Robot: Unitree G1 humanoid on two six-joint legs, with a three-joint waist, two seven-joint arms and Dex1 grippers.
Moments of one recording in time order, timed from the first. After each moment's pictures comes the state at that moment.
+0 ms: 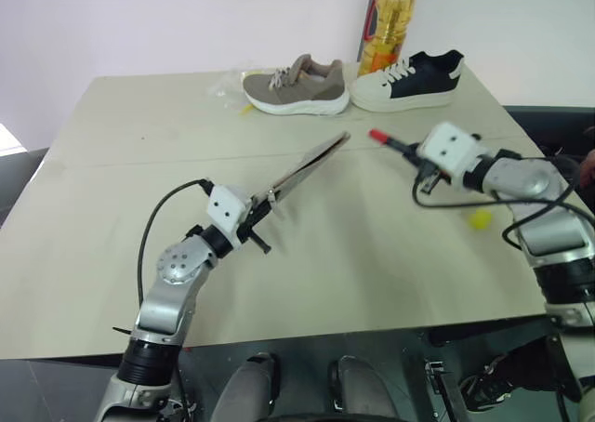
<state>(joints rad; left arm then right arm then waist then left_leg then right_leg) -0.20 0.31 -0.08 -0.18 -0.20 0.10 -0.57 -0.56 -0.85 0.14 0.04 -0.02 0.19 0.79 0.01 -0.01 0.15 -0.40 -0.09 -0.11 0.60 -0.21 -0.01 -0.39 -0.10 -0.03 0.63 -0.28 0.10</state>
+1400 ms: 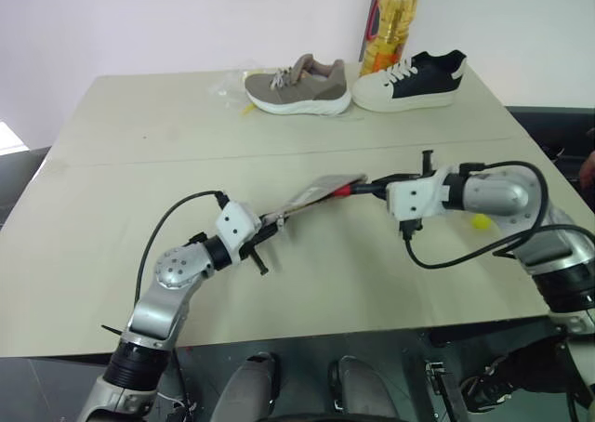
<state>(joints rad) -0.19 0.41 -0.15 -0.18 -0.17 0.08 -0.72 -0.57 -0.89 0.23 0.00 -0.23 -0.21 0.96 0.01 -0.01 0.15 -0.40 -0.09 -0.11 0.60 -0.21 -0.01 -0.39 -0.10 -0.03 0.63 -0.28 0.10</state>
